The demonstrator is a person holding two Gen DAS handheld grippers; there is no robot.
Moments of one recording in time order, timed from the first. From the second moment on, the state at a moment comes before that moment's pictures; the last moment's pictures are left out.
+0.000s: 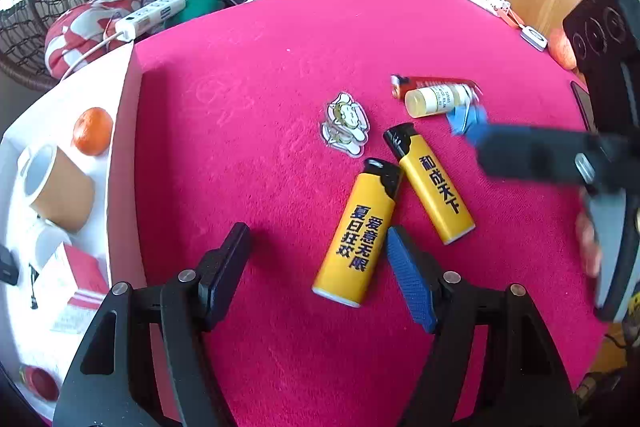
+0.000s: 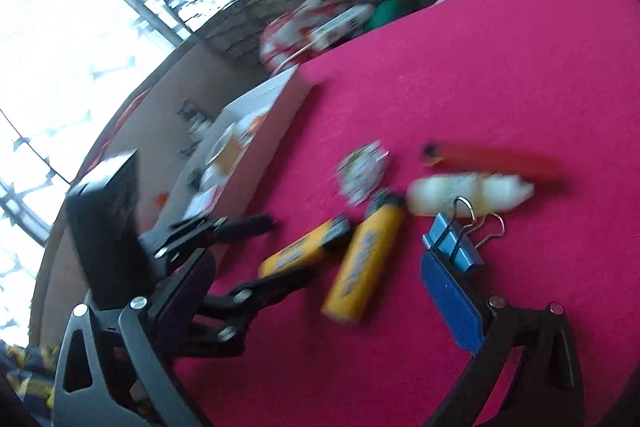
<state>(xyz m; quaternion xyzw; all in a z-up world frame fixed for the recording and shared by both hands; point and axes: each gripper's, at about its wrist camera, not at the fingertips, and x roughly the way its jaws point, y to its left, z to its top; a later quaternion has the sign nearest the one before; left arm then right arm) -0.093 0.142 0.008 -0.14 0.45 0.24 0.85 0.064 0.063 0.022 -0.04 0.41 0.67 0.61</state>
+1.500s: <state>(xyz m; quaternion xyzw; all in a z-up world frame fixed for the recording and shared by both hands) -0.163 0.115 0.143 -0.10 0.24 0.30 0.92 -0.015 -0.011 0.159 -0.09 0.14 0.63 0.76</state>
